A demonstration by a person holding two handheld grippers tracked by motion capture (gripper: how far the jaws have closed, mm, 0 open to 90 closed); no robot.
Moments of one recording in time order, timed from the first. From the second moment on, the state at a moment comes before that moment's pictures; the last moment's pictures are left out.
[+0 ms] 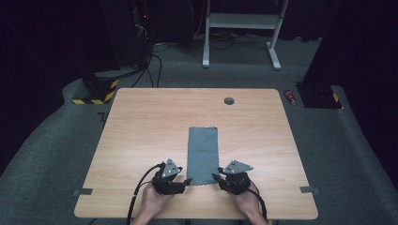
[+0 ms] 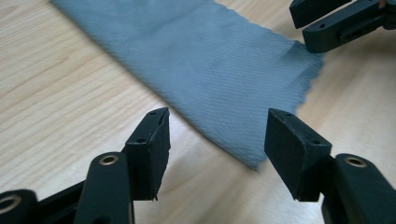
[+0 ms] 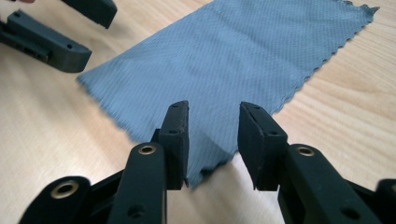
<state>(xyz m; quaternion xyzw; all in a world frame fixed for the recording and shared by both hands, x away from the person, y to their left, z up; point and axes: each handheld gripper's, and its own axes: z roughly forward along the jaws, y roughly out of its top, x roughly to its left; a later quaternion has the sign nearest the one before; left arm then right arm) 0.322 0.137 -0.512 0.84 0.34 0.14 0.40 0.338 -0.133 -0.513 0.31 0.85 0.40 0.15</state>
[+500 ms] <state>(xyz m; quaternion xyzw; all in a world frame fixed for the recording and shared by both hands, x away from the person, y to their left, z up) 0.380 0.137 -0.497 0.81 0.40 0.14 0.39 0.370 -0.139 -0.501 0.35 0.83 0.41 0.14</state>
